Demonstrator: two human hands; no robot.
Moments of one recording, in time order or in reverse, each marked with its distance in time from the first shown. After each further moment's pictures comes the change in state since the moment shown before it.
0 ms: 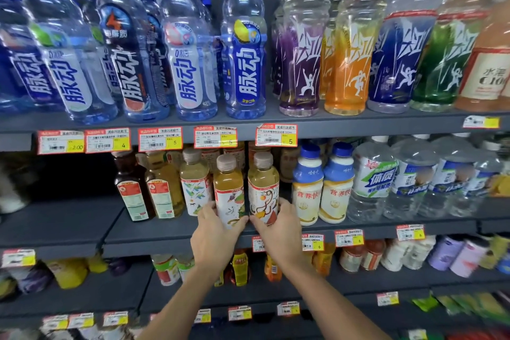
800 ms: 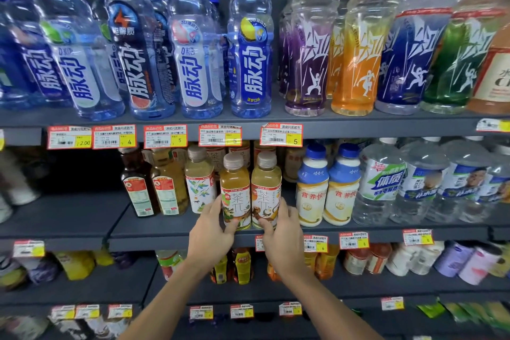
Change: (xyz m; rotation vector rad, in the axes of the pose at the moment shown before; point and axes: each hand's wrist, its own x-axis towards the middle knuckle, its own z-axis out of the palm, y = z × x) left_hand 0.006 -0.012 -0.019 0.009 -0.134 0.194; right_hand -0.013 -0.002 0.000 -0.182 -0.031 -0.059
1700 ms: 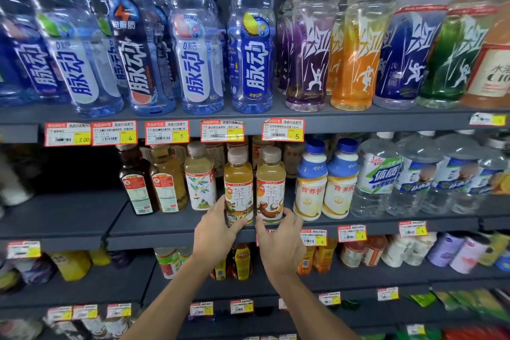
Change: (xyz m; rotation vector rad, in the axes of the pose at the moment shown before) left_hand 0.005 -0.007 0.013 -0.008 -0.006 0.002; right_hand -0.019 -0.003 0.027 -0.092 0.247 0.243
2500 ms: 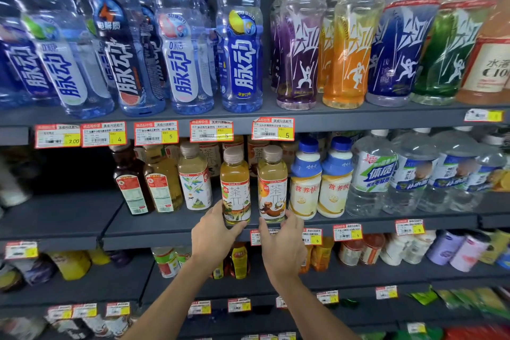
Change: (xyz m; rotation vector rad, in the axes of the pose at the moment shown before) left_hand -0.005 0.009 0.010 0.140 0.017 -0.051; right_hand 0.003 0.018 -0.004 0.044 0.010 -0.014
